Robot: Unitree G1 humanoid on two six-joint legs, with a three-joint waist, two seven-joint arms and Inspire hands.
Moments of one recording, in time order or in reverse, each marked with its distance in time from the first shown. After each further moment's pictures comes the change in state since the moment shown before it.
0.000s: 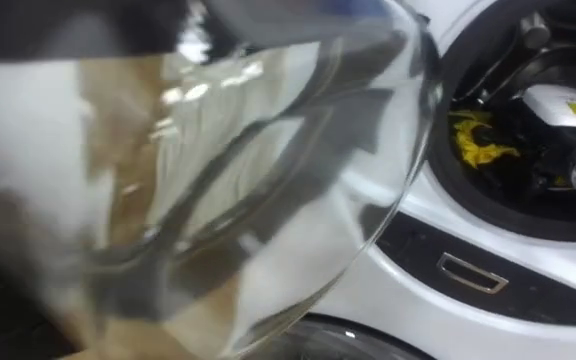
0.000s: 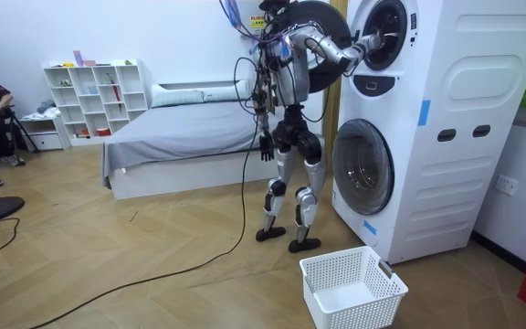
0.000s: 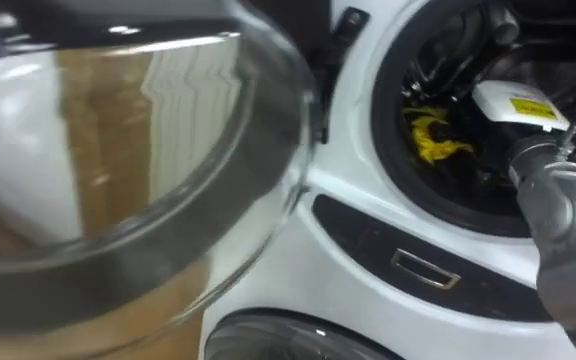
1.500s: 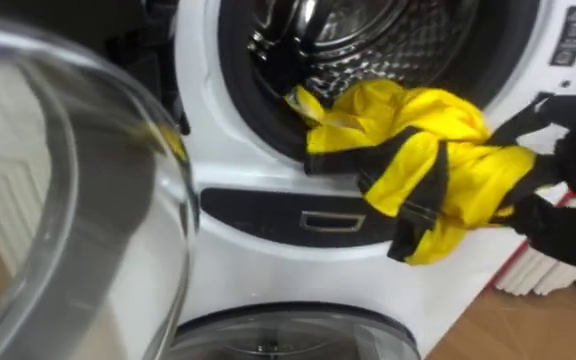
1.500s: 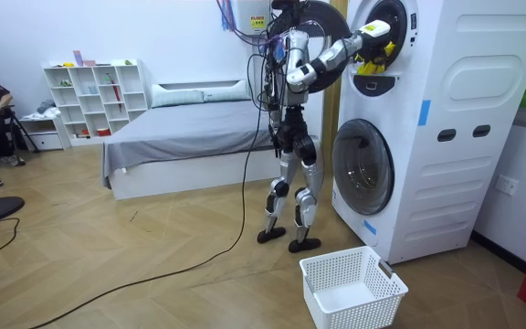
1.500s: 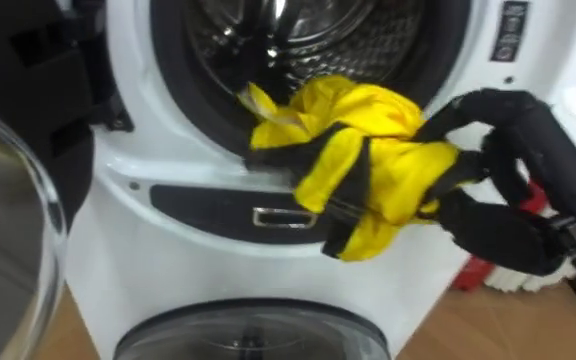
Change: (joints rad) left arm 0.133 -0.124 0.162 0.093 -0.026 -0.186 0.136; right arm 0.684 0.219 -0.541 -0.522 0.584 -0.416 -0.103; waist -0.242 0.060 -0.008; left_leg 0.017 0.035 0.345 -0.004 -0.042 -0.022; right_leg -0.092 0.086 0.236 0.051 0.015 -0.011
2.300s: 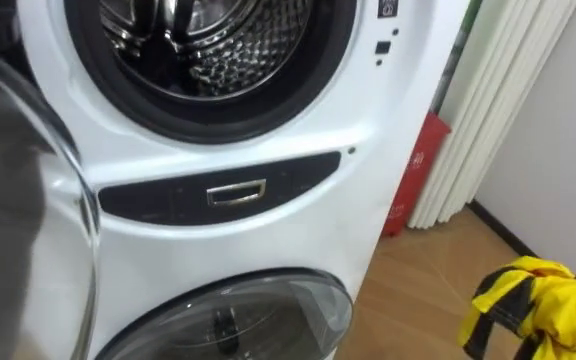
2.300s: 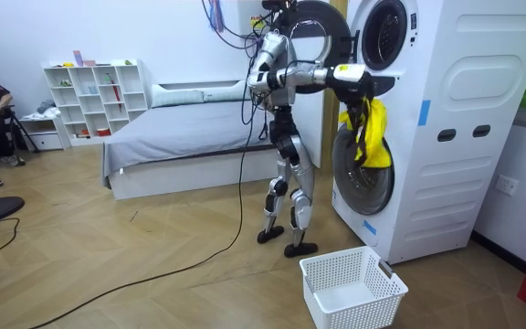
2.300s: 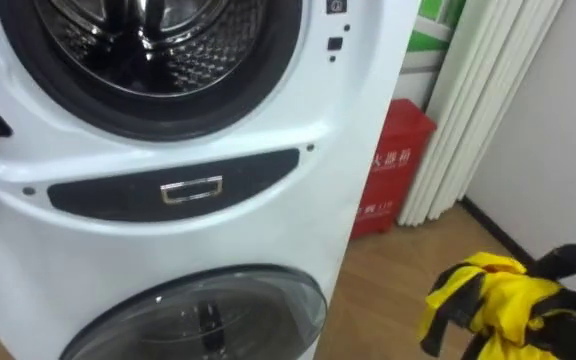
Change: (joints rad) left arm -0.171 0.036 -0.097 0.015 0.022 0.101 0.012; right arm 0.012 -0.002 0.040 0.487 -0.283 0.229 0.011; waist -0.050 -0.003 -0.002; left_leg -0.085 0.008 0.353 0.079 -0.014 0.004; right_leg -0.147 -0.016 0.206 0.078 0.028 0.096
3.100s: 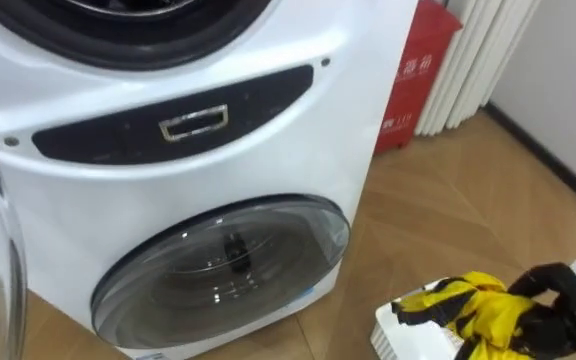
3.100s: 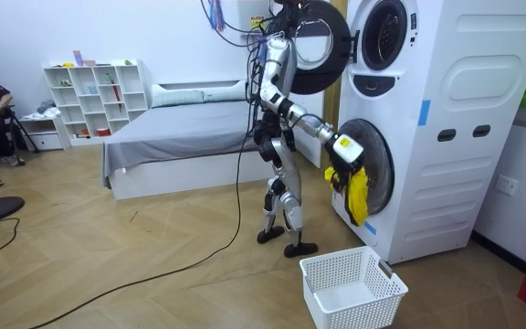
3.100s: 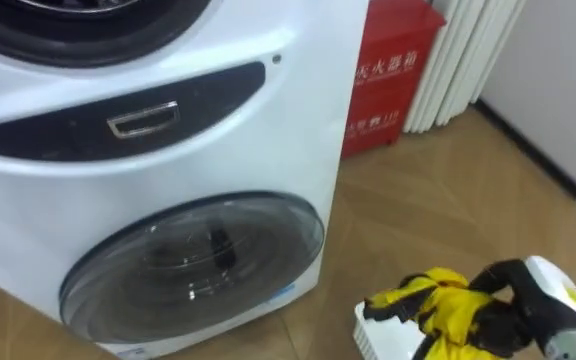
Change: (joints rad) left arm -0.043 0.013 -0.200 -0.062 -0.114 0.024 0.060; right arm -0.323 0.000 0.319 0.619 -0.061 -0.053 -0.208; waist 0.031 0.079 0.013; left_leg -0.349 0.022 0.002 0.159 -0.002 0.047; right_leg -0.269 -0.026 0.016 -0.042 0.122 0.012
